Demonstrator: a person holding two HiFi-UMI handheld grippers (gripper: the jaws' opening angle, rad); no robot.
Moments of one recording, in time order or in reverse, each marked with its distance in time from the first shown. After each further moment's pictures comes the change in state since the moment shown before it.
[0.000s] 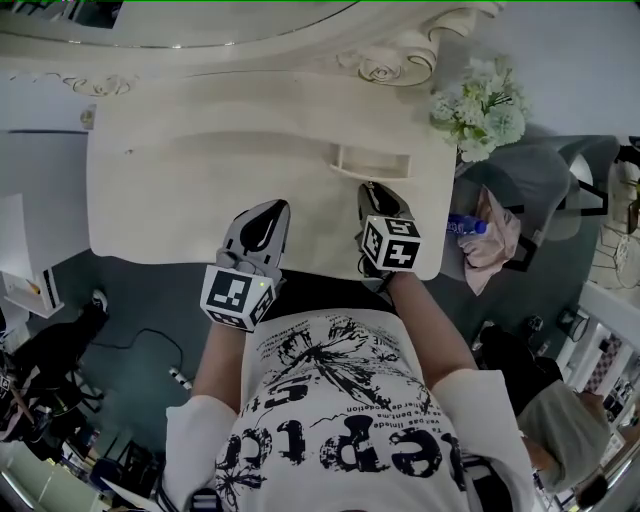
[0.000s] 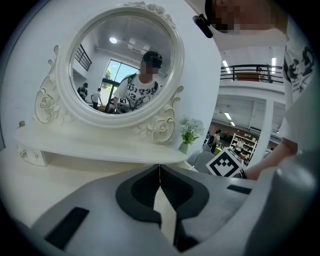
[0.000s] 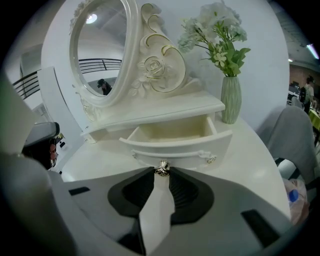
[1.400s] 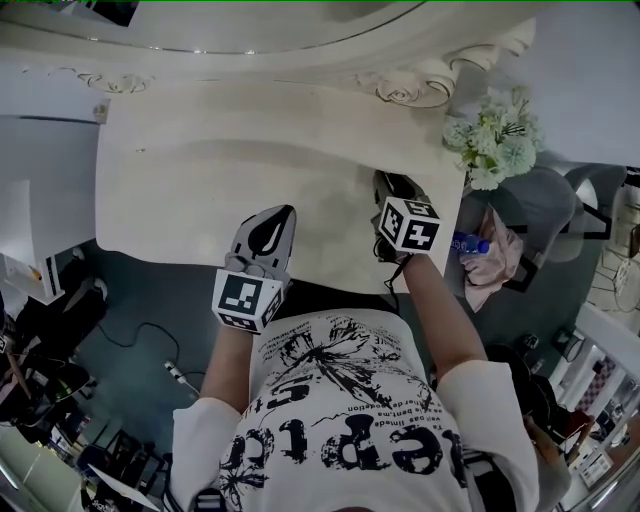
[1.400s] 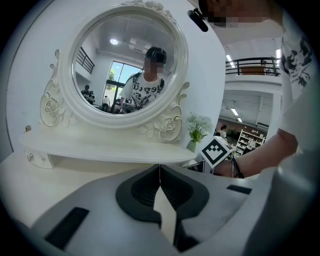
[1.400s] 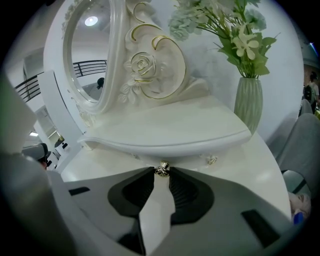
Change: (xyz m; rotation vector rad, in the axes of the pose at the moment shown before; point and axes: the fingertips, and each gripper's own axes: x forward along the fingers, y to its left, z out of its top) left arm 0.008 0.015 0.001 0.017 0.019 0.079; right arm 0.038 -0.019 0.054 -0.014 -0.012 0.044
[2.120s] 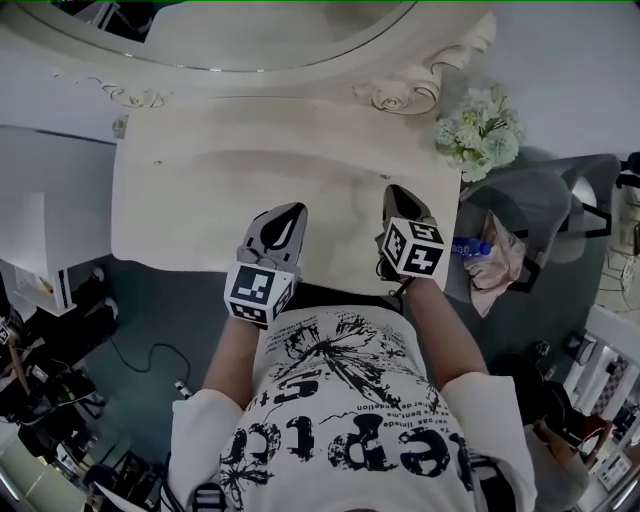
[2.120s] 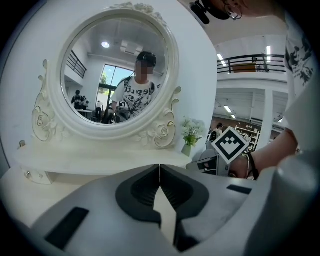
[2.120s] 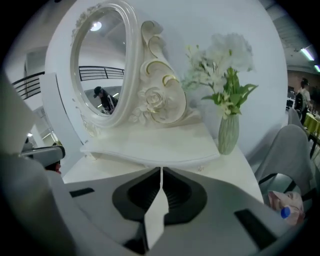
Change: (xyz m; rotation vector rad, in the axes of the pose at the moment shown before) left arm -0.005 -0.010 0.027 0.073 -0.020 -0.044; right arm -0.065 0.022 0.021 0.008 -0.107 -0.072
